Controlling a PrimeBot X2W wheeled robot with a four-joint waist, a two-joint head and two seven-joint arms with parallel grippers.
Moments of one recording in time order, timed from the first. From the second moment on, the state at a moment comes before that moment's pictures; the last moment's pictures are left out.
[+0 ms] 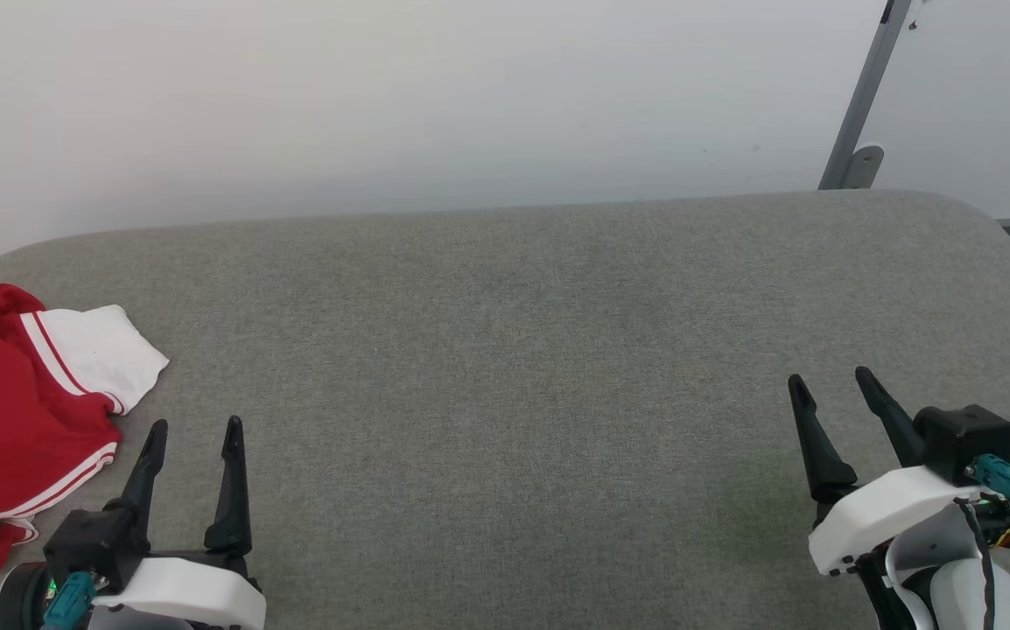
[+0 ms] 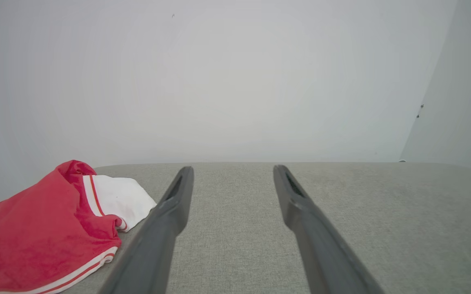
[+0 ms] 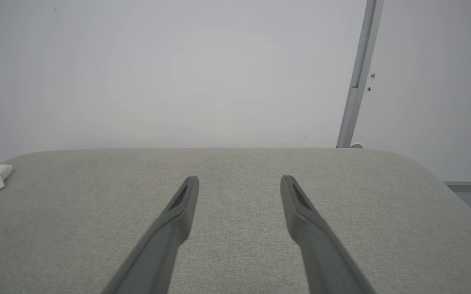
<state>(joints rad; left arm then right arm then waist) 0.01 0.25 -0.09 0.13 -0.31 0.02 -0.26 -0.11 -0.14 0.02 0.20 0.25 0.13 -0.04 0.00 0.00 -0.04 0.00</state>
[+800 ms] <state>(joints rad) 0.02 0.26 -0.03 0.14 -0.33 0.05 -0.26 -0.12 -0.14 0.09 0.17 0.26 0.13 -0.02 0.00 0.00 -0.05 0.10</state>
